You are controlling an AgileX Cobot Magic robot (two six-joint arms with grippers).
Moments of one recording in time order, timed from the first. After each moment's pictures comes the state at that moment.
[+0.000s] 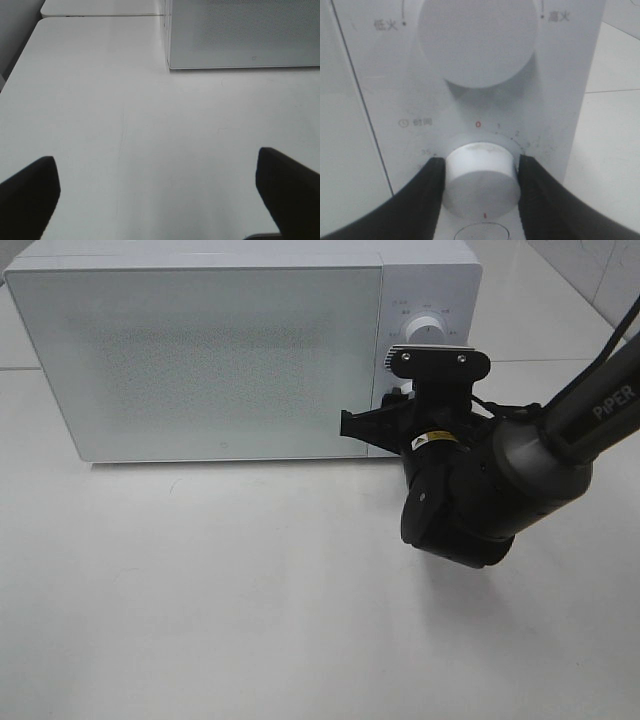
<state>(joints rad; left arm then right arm) 0.09 0.00 -0.52 -0.14 1.09 0.11 0.68 2.09 -0.85 0.95 -1.20 -0.33</state>
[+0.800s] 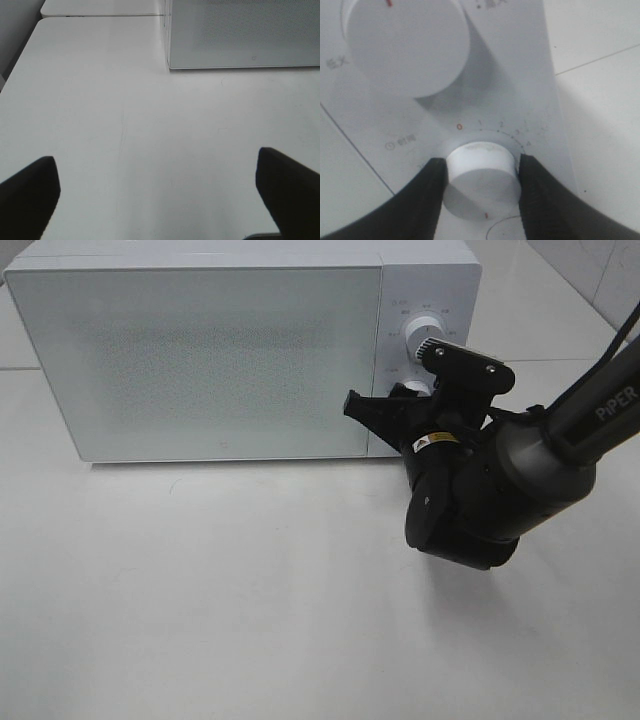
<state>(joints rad) 0.09 0.00 -0.52 -0.14 1.09 0.11 0.67 2.09 -0.84 0.92 -1.20 0.04</state>
